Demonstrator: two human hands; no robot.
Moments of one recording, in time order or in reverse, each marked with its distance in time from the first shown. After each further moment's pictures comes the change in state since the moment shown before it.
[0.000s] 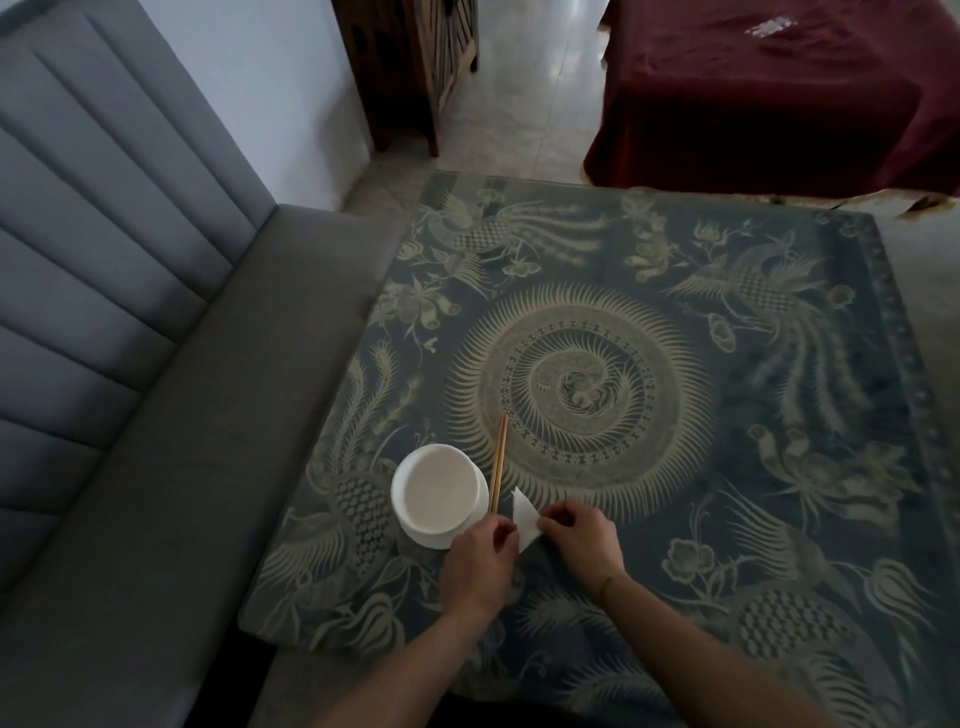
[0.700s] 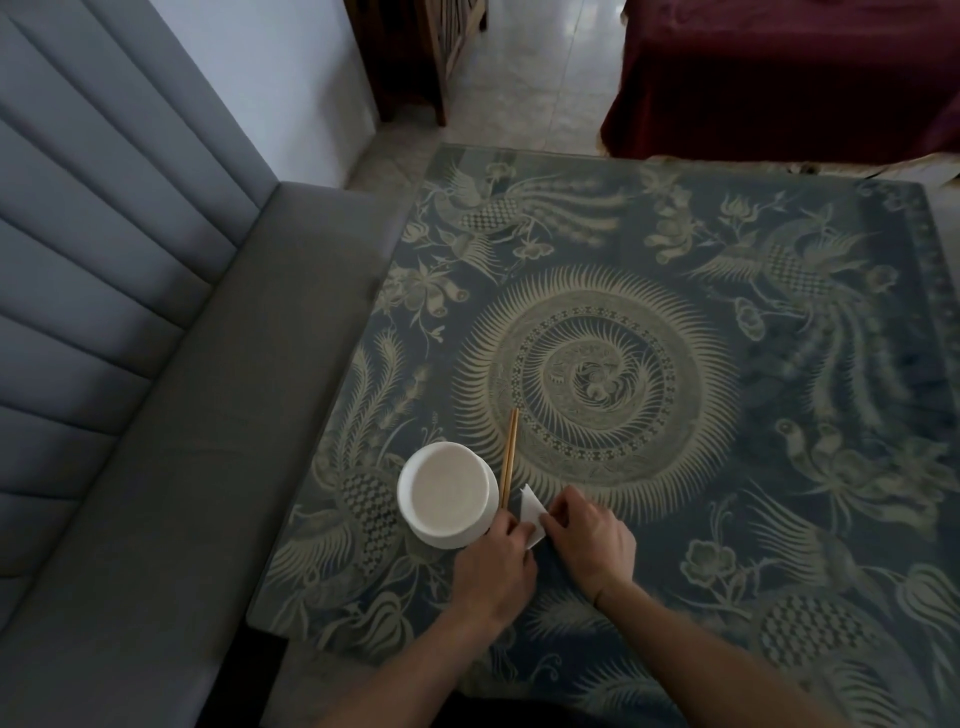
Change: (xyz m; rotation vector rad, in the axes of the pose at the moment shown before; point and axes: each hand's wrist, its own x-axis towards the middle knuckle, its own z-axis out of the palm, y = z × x) left_hand 0.007 -0.006 0.003 0.450 -0.198 0.242; right_hand 0.001 -0.009 0.012 -0.426 0.152 -0.139
